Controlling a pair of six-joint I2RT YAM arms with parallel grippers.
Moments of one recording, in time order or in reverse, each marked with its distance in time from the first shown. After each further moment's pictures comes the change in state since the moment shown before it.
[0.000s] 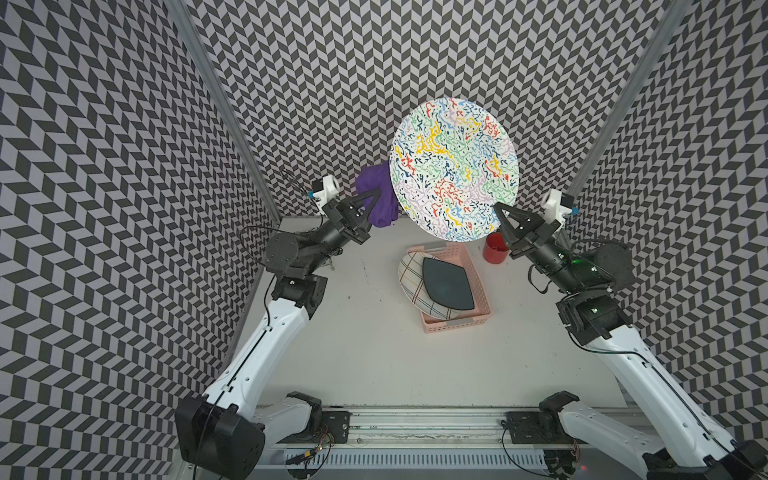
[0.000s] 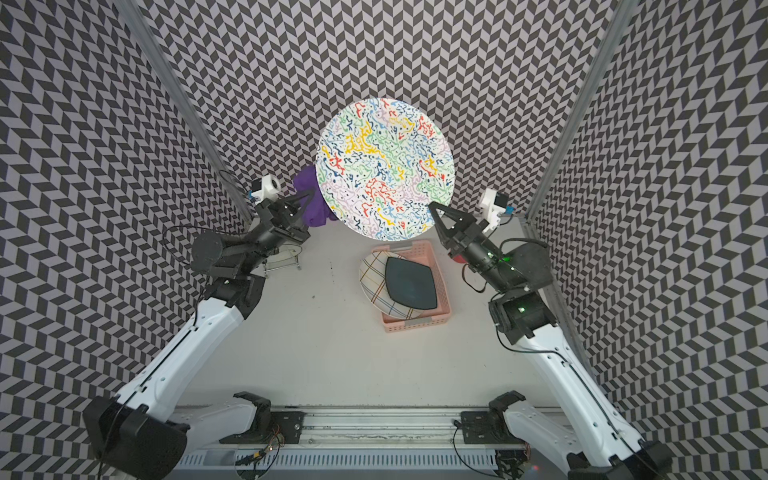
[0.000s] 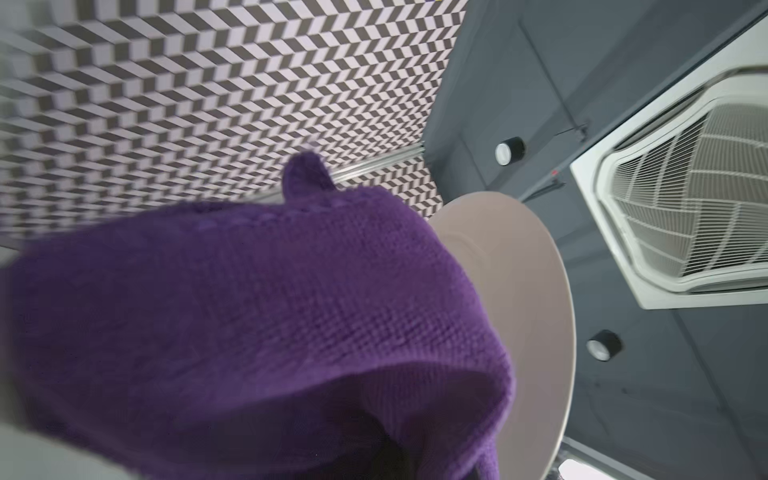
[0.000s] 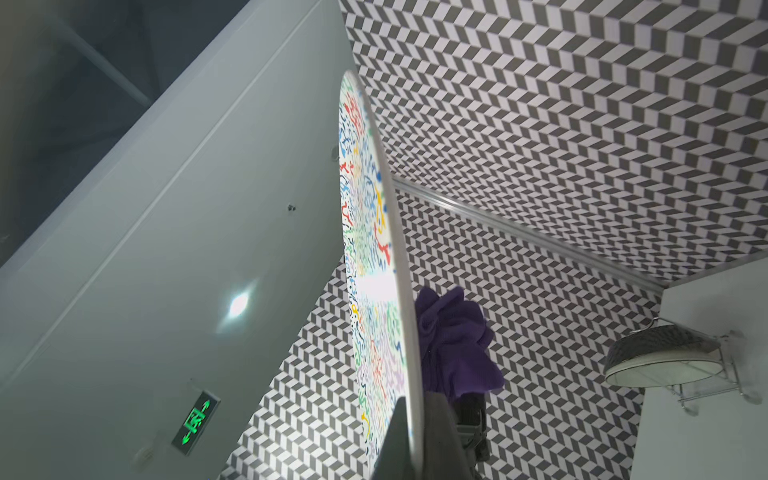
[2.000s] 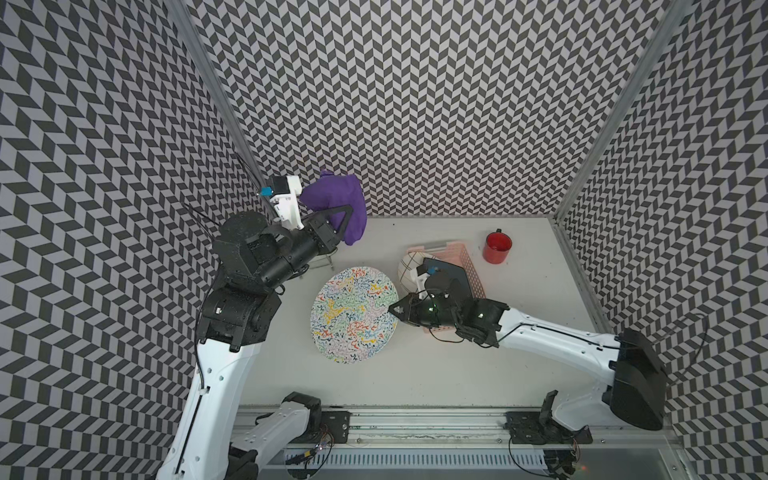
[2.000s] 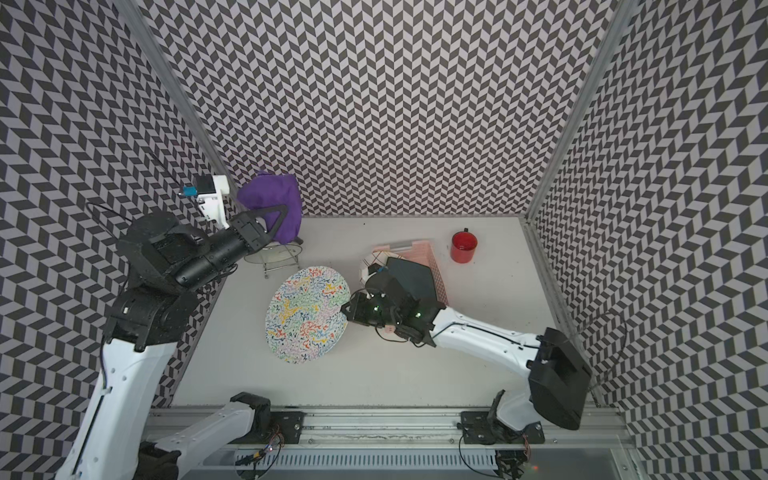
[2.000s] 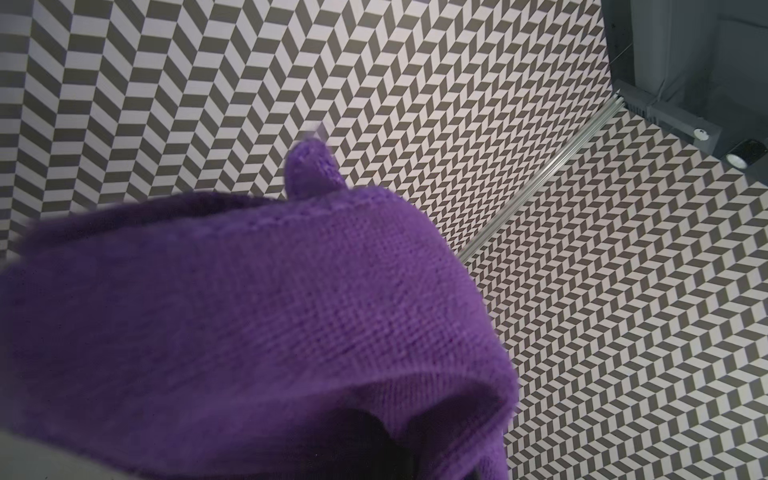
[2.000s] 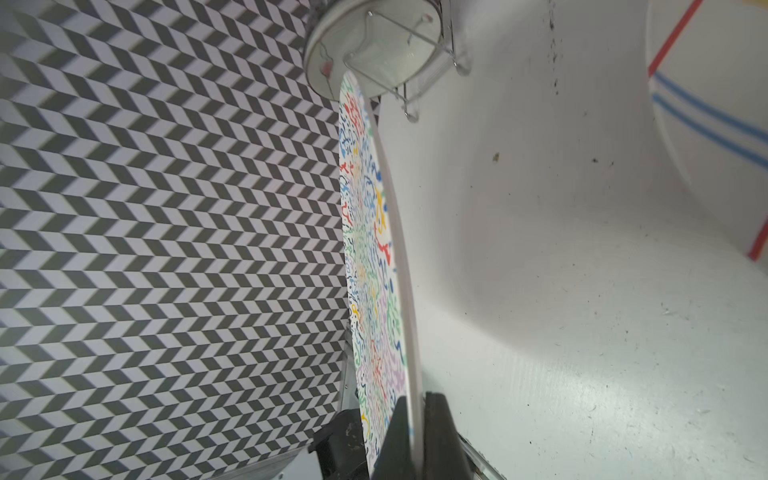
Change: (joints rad) left arm 0.066 -0.210 0.412 -1.353 -0.224 1.099; right arm 0.605 0.507 0.022 -0.512 0.298 -0.371
